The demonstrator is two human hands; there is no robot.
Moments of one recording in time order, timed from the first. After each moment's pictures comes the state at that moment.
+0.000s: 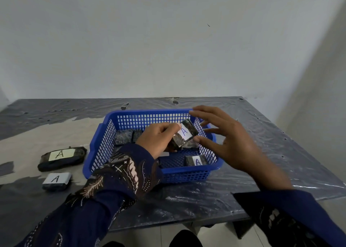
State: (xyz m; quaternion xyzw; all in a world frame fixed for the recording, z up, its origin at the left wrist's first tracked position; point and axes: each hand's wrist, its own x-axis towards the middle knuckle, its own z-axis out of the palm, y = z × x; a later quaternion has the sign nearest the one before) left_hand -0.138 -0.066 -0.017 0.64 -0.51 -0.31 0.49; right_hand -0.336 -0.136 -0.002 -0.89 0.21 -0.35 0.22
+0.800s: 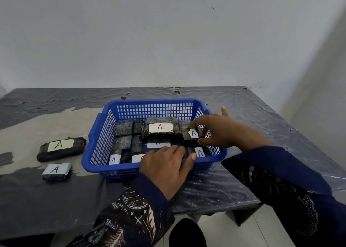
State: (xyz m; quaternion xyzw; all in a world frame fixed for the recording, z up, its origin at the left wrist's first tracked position) left_hand -0.172 -0.029 -0.082 0.72 -0.66 0.14 0.18; right_hand -0.303 -0.192 -0.019 -0.94 0.34 0.02 0.03
